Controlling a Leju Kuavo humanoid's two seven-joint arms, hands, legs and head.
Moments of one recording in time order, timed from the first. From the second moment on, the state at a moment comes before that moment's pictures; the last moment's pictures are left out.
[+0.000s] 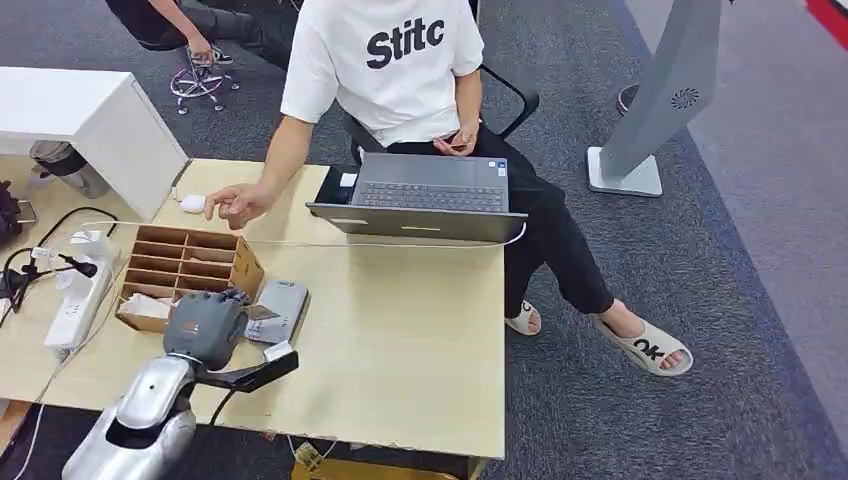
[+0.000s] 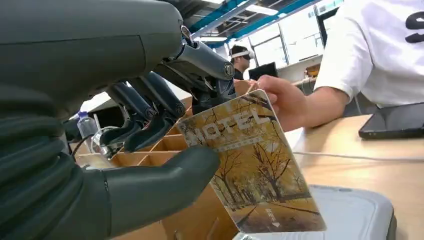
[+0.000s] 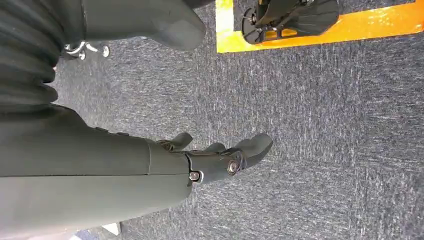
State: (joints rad) left arm -0.07 0.34 -0.13 -1.43 -1.34 0.18 0.04; right arm -0.08 0.21 -1.14 -0.23 1.28 -0.19 -0.12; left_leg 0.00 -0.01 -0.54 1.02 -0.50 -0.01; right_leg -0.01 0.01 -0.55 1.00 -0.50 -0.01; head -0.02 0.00
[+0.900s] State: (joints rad) left arm -0.04 0.36 -0.13 -1.39 -1.36 0.19 0.07; right arm -0.07 0.21 -1.14 -0.23 1.28 -0.19 -0.12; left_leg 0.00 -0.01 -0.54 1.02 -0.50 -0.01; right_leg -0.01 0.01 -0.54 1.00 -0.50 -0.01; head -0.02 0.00
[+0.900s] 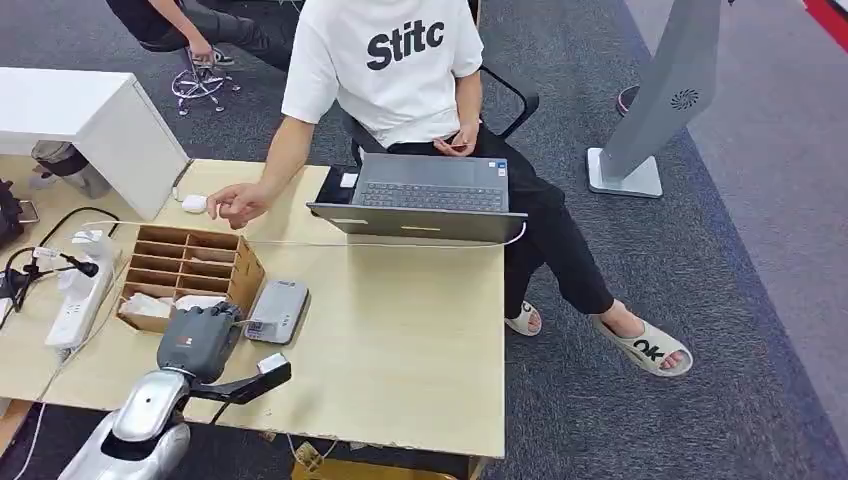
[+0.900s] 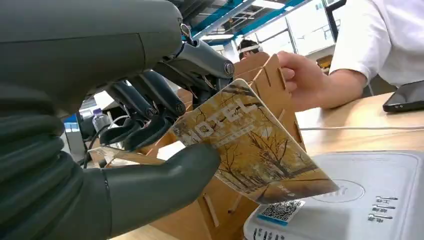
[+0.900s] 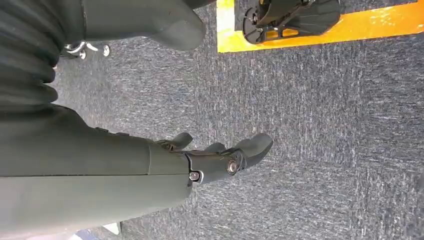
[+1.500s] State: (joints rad) left arm -0.04 0.37 -0.11 -1.39 -1.36 0.22 0.07; right arm -0.07 0.21 -1.14 -0.23 1.27 -0.21 -0.14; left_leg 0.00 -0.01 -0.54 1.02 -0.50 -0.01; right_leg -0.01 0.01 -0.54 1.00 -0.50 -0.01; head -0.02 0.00
